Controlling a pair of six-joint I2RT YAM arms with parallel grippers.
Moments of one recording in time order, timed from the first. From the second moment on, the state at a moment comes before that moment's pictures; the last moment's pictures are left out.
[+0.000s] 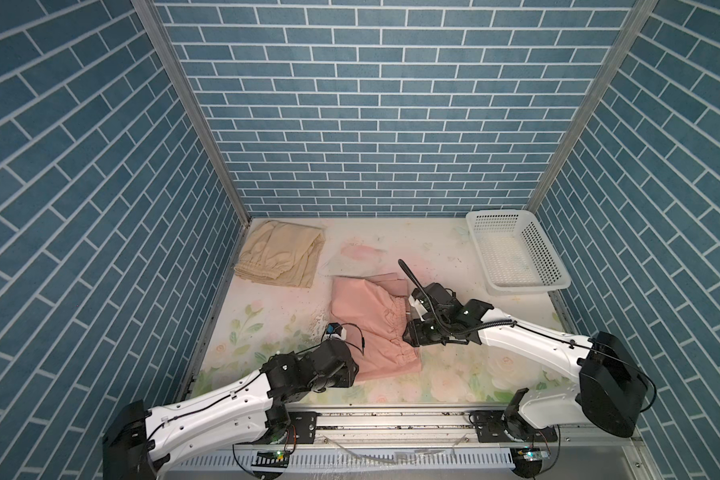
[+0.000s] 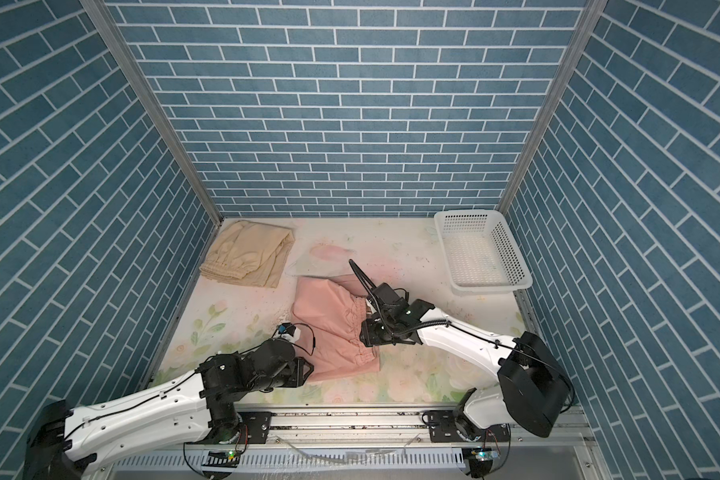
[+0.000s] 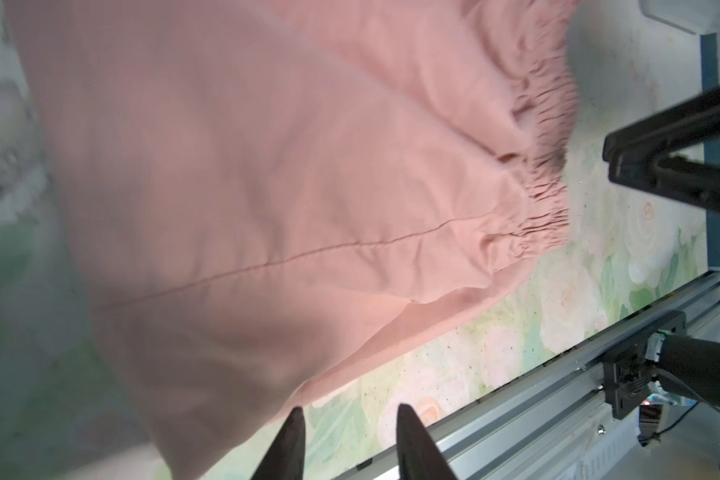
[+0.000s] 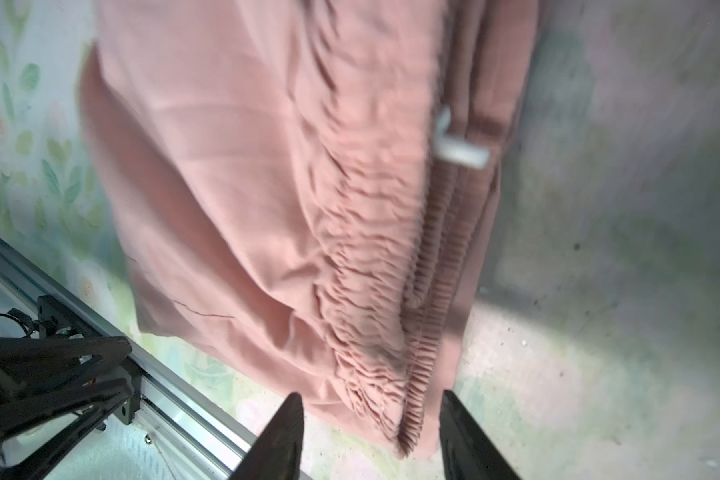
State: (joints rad) left arm -1.06 0.80 0.49 -0.62 -0.09 -0.98; right arm 0.86 1.39 0.93 -0.60 -0.18 0.55
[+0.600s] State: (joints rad) left arm -0.87 0.84 0.62 -0.71 -0.13 -0.85; right arm 0.73 1.85 1.29 -0.41 -0.42 0.26
